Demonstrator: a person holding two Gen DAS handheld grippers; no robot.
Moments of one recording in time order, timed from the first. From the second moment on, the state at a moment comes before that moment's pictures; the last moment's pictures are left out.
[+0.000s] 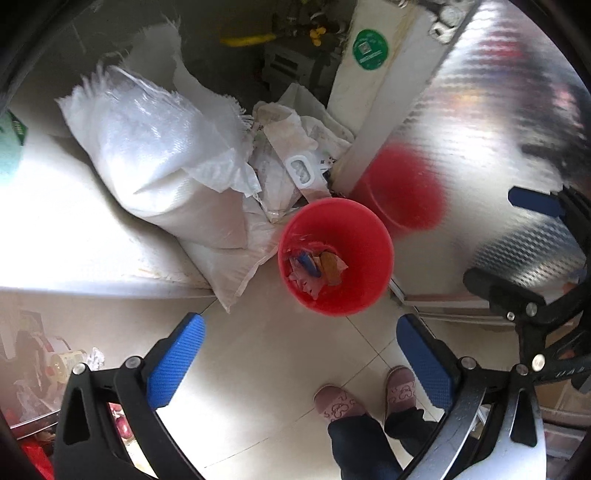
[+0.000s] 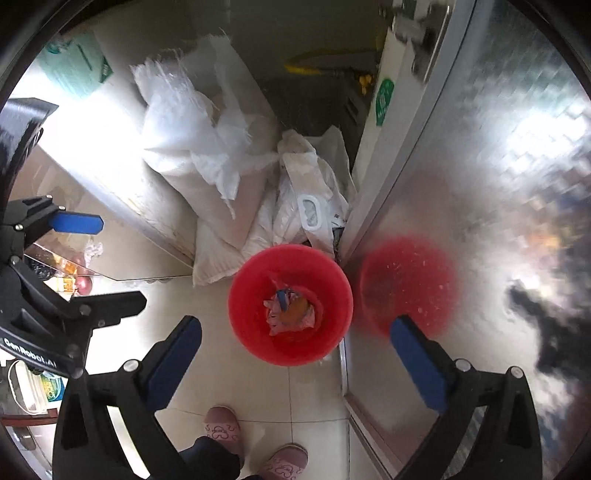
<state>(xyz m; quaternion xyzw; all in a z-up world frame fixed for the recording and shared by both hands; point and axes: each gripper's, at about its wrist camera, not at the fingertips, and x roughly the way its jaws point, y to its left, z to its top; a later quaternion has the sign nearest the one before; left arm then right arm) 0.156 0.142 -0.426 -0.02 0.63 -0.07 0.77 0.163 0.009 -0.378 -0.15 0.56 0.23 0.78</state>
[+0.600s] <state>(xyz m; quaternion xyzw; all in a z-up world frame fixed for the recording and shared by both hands) 0.082 0.157 -0.212 -0.04 0.56 -0.04 0.83 0.098 0.028 -0.165 -0.15 0.47 0.28 0.82</state>
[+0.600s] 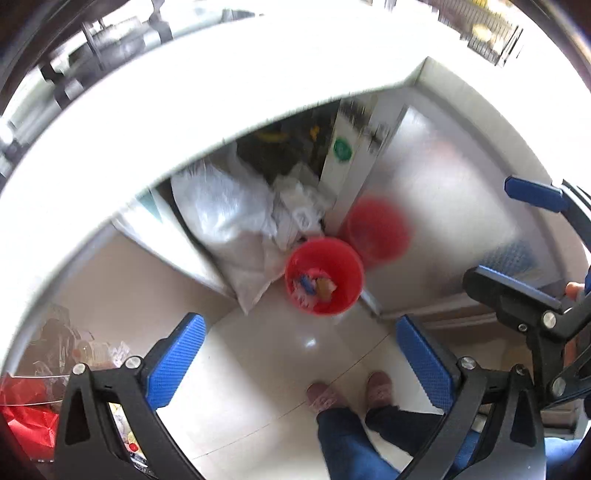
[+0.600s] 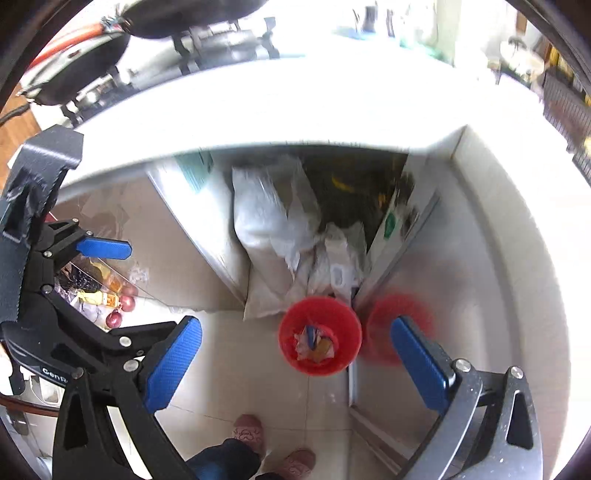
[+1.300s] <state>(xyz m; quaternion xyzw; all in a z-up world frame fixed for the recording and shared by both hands) 0.218 0.113 -0.042 -0.01 0.46 -0.09 0.88 0.198 -0.038 -0.011 -0.14 0.38 0.19 0.89</state>
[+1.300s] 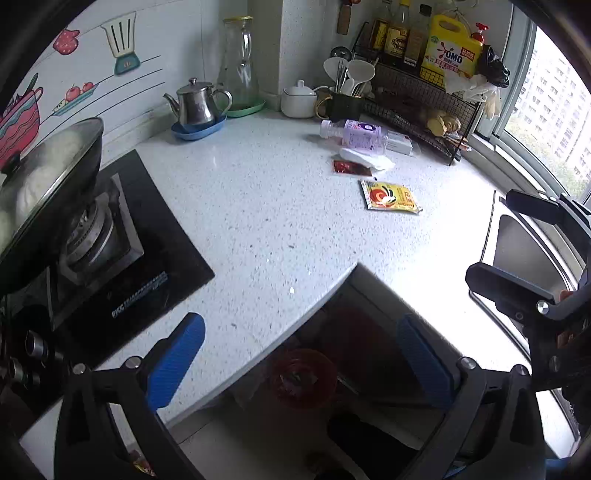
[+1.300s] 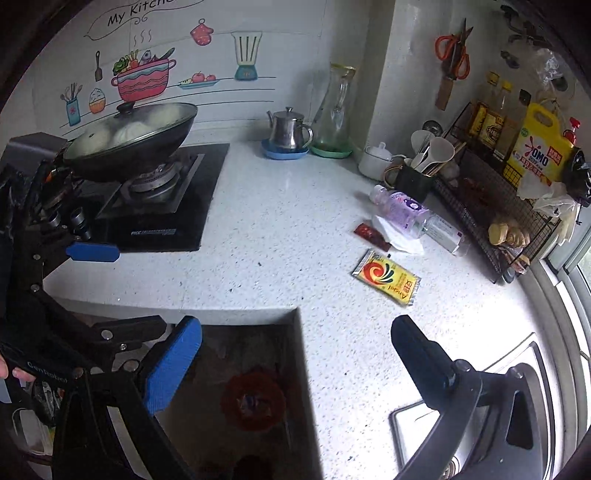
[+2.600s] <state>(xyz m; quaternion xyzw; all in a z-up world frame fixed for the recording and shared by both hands) 0.496 0.058 -0.077 0.00 0.55 -0.12 0.83 0.535 -0.091 -0.092 -0.23 0.50 0.25 0.80</state>
